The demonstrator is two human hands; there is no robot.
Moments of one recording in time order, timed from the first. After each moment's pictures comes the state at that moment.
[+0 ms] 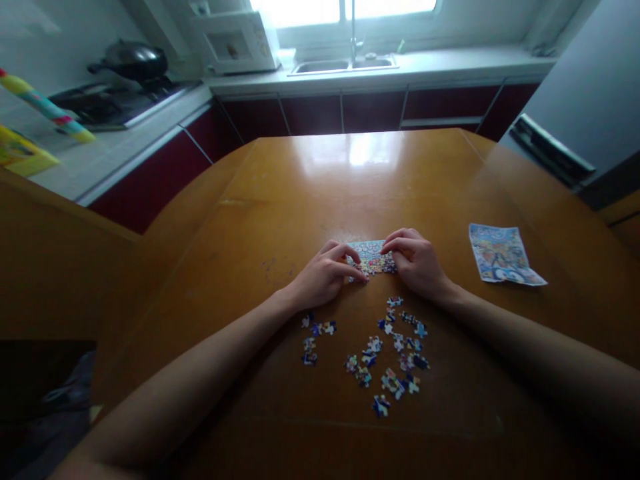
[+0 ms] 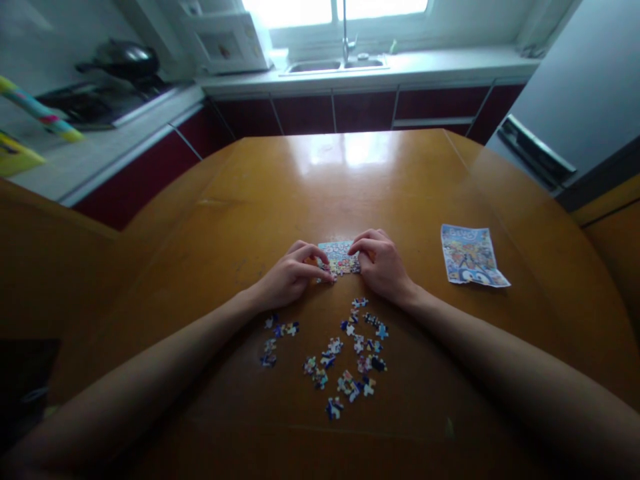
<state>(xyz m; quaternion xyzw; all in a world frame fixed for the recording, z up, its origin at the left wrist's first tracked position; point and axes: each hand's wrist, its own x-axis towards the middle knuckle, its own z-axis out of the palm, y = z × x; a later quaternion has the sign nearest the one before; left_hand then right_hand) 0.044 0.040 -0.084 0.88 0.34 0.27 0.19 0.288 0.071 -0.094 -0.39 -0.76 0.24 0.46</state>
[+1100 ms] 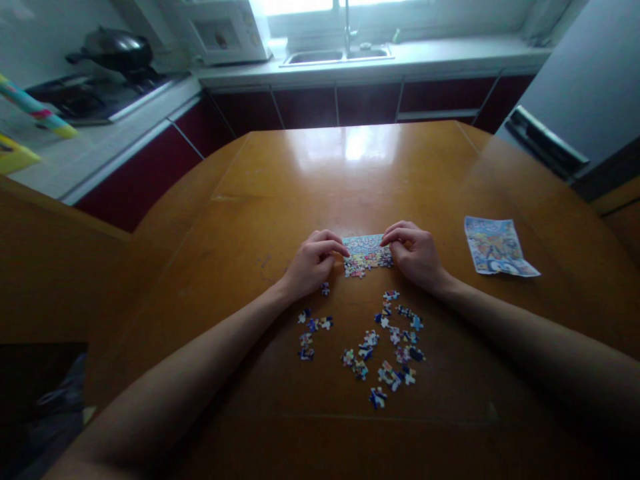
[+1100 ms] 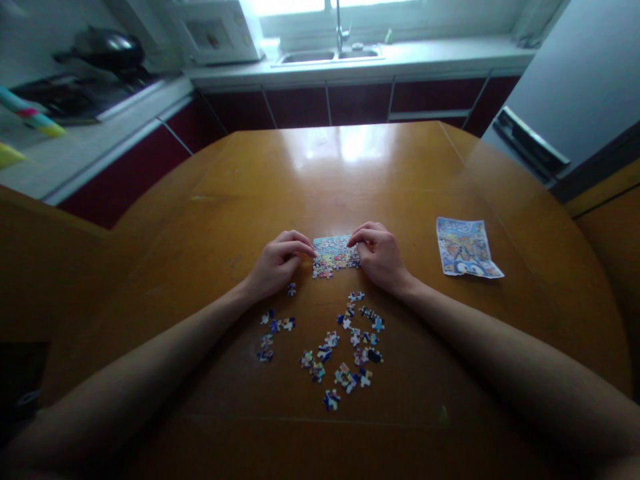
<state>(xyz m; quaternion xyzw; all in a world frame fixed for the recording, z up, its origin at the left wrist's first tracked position) 0.043 0.047 -0.085 0.78 0.43 0.39 0.23 0.289 0.073 -0.095 -0.41 -0.72 0.27 0.49</state>
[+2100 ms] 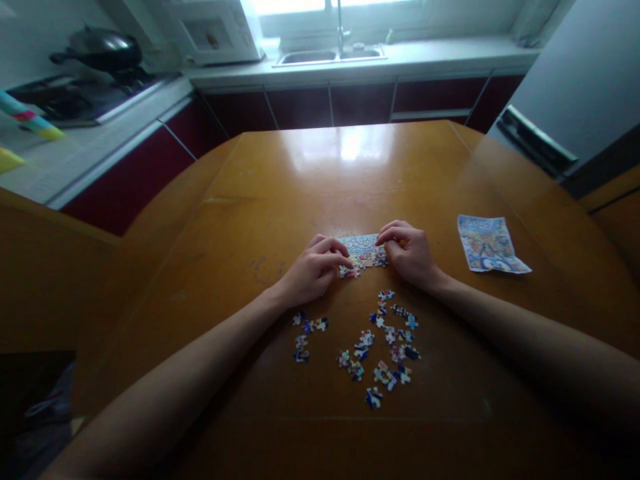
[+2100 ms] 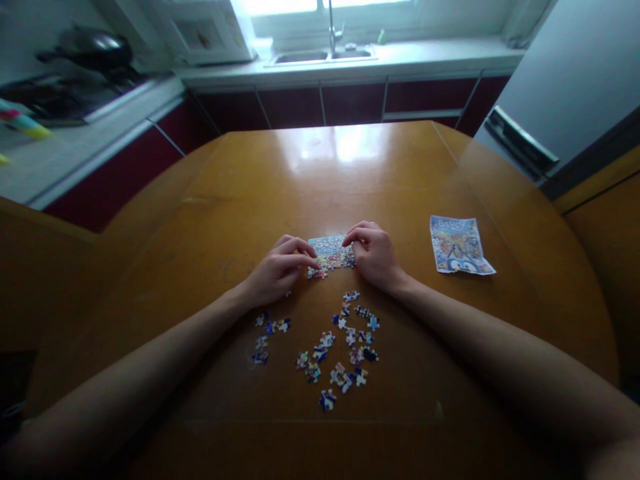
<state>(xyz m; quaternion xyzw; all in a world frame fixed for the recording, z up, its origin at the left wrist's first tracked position) 0.045 0.040 -0.077 0.87 0.35 0.30 0.19 0.289 0.075 -0.097 -0.41 -0.71 0.28 0.49</state>
